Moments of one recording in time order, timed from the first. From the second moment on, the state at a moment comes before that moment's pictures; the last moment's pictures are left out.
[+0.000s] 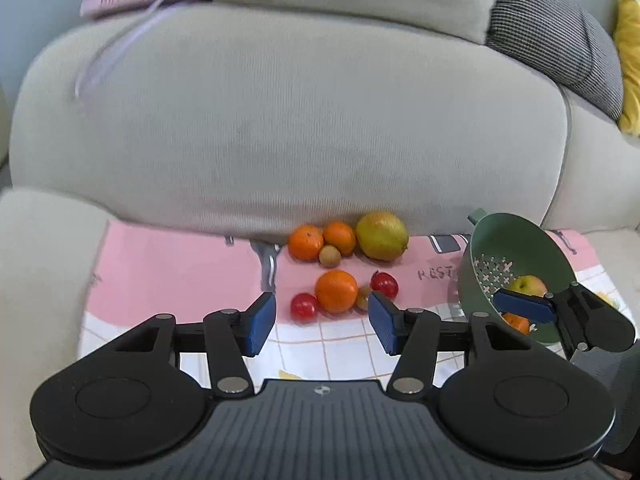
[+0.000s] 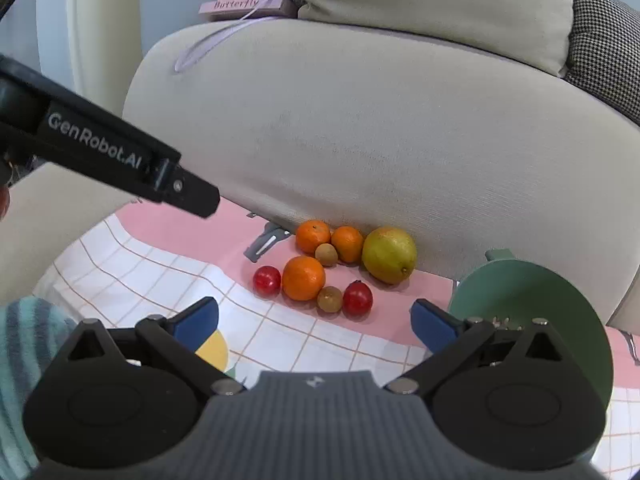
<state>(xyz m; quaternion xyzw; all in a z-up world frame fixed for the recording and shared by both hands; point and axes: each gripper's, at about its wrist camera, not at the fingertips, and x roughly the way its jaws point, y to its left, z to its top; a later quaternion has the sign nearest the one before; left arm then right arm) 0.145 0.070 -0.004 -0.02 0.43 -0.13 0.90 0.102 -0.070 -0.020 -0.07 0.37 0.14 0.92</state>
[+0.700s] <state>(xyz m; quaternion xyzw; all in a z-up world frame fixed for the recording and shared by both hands) 0.208 0.046 -0.077 -0.03 0.47 -0.18 0.86 0.193 -0.070 -0.071 -0.24 0.38 0.15 0.88</state>
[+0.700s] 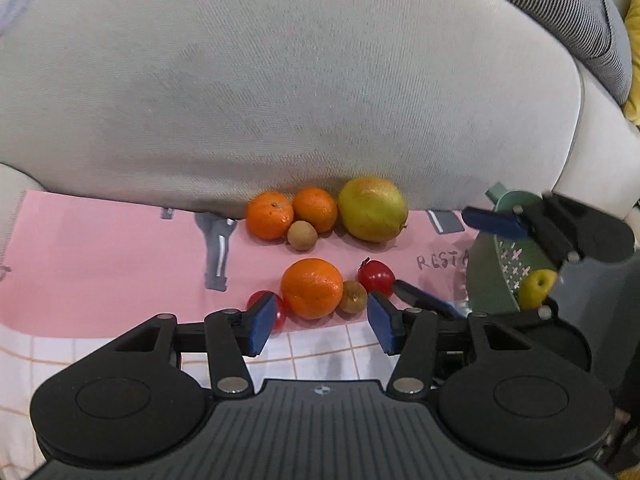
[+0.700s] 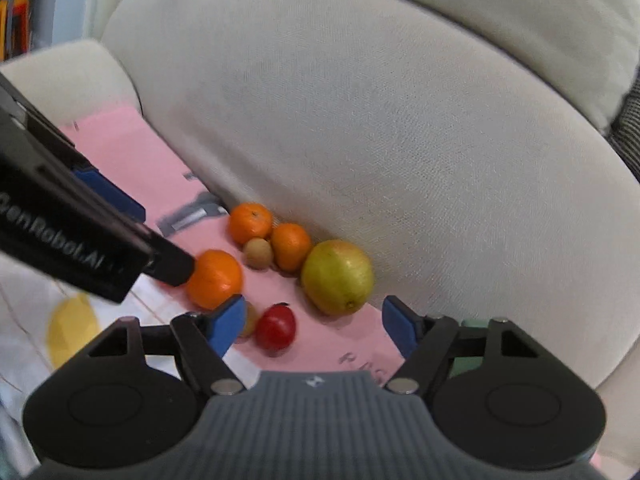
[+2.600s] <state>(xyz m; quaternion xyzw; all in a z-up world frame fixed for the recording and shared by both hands) 0.252 0.031 -0.117 0.03 0.47 -0.22 0.85 0.302 -0.088 -0.125 -0.11 0.49 0.15 0.85</state>
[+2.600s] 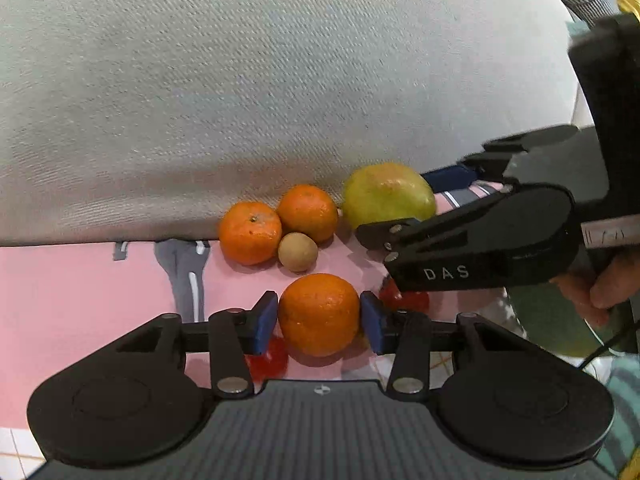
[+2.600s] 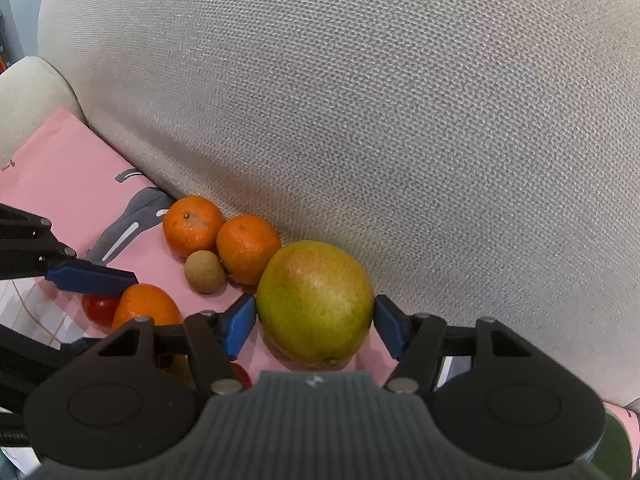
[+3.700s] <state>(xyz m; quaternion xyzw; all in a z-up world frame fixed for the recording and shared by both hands) 0.159 0.035 -0.011 -0.04 0.41 -0.16 0.90 0.148 -0.148 0.009 -0.06 0.39 0.15 0.91</state>
